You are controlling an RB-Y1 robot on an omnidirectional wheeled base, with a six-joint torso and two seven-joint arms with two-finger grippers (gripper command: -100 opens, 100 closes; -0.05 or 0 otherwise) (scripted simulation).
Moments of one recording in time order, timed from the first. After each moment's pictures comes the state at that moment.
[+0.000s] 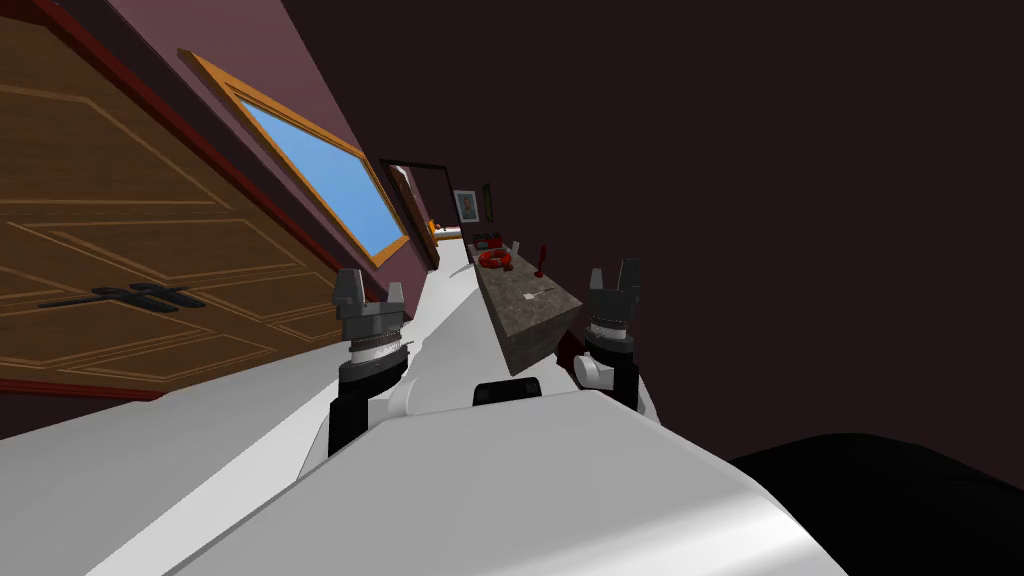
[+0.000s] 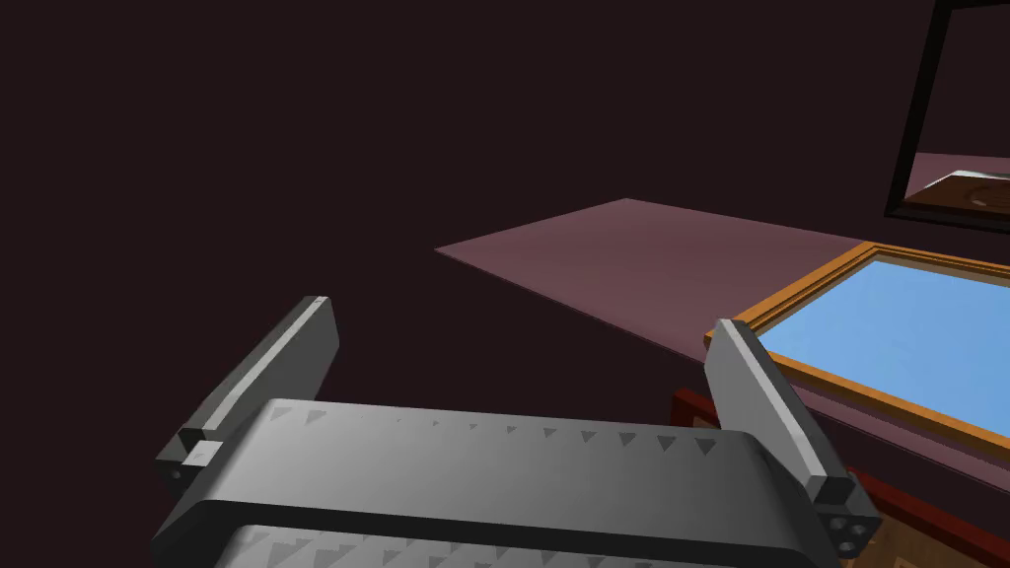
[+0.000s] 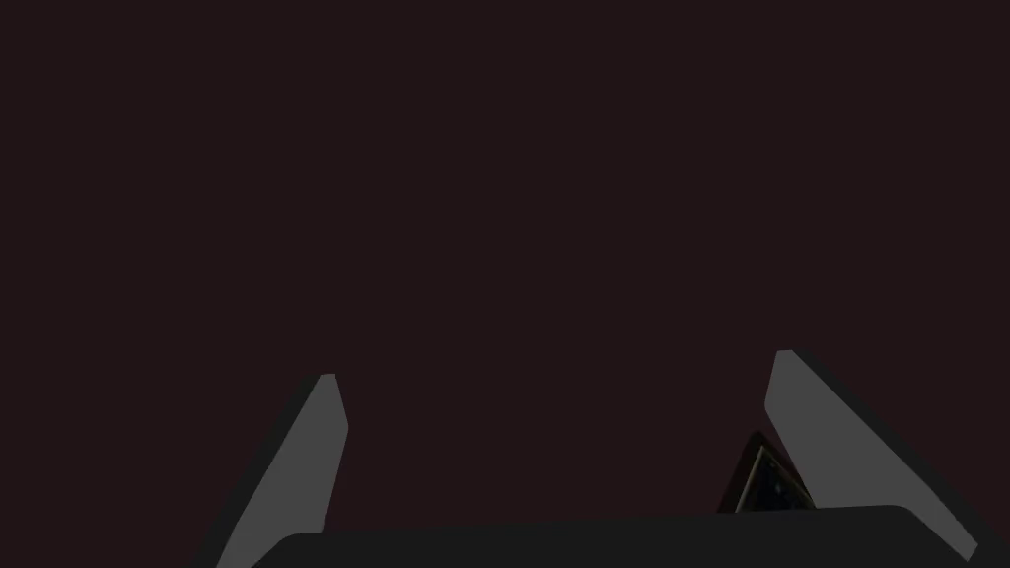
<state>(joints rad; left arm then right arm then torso) 0.53 0.00 0.01 -2.39 -0.09 -0.47 -0.07 0.50 0.01 -0.02 -2.36 0.03 -0.62 0.14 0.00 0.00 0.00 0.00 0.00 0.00</state>
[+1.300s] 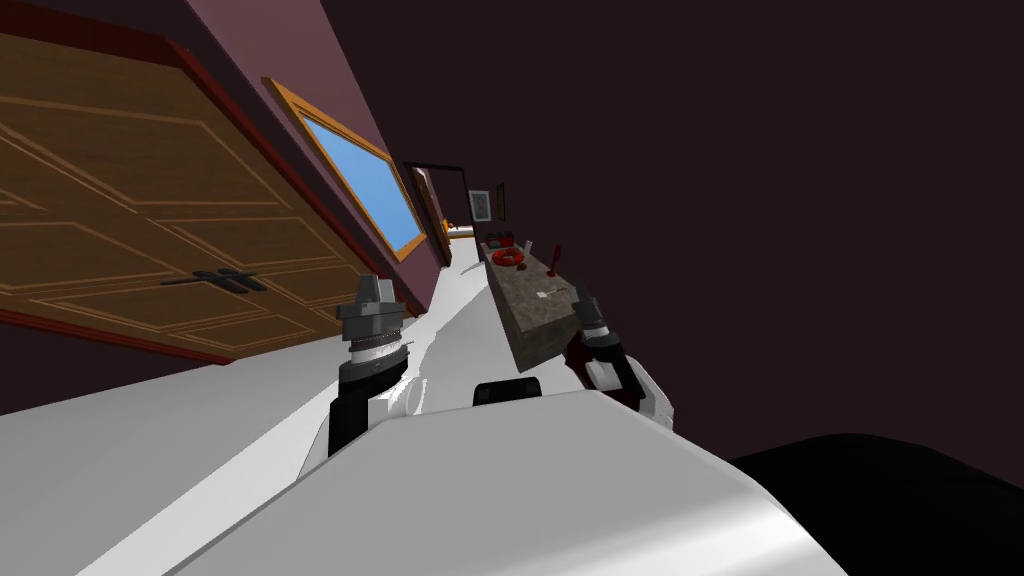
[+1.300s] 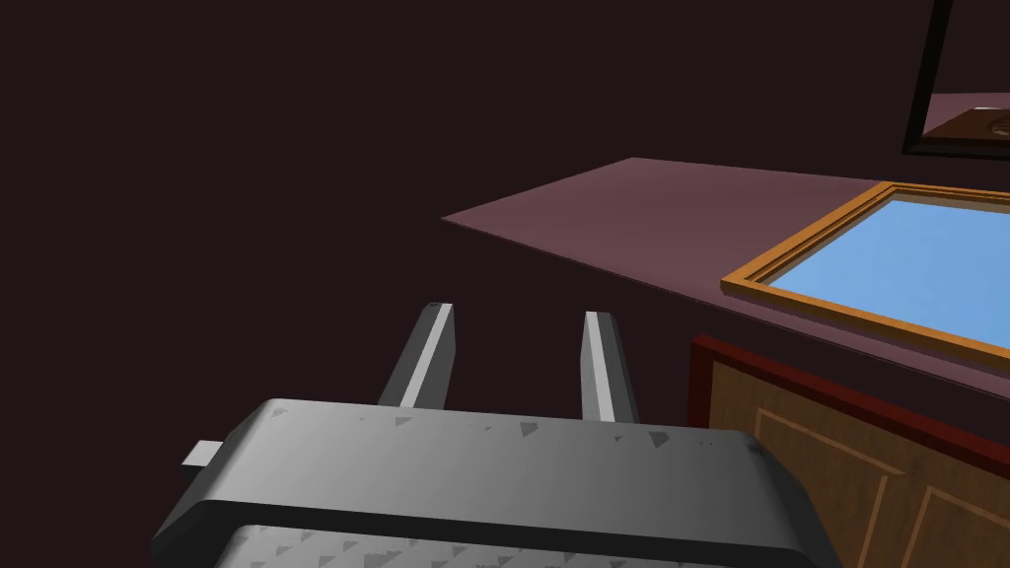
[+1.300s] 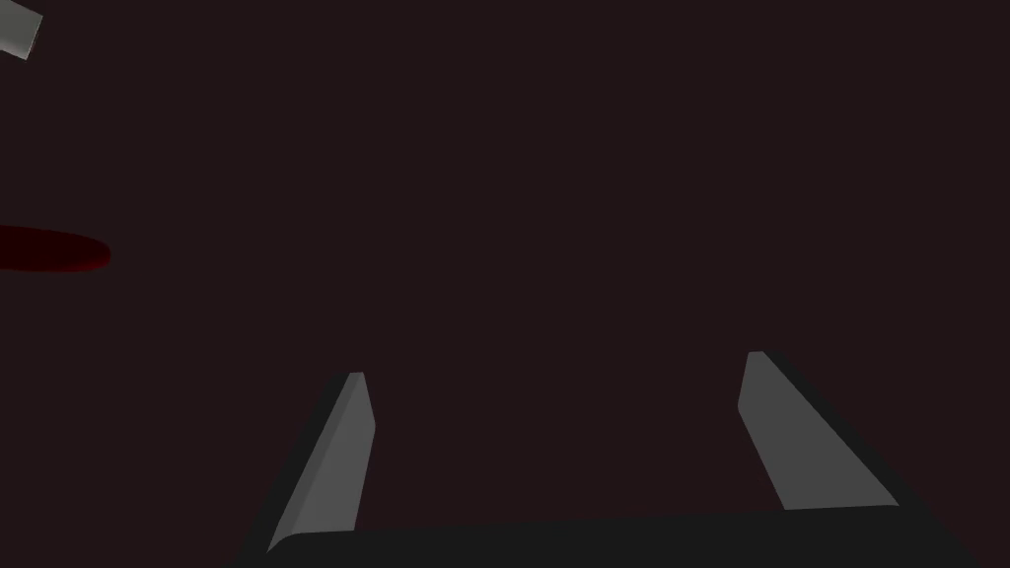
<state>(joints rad) 0.53 0.00 0.01 -2.39 -0.09 -0.47 -0.07 0.49 -0.34 -0.02 -2.15 0.00 -0.49 0.12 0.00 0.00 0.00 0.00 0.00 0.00</state>
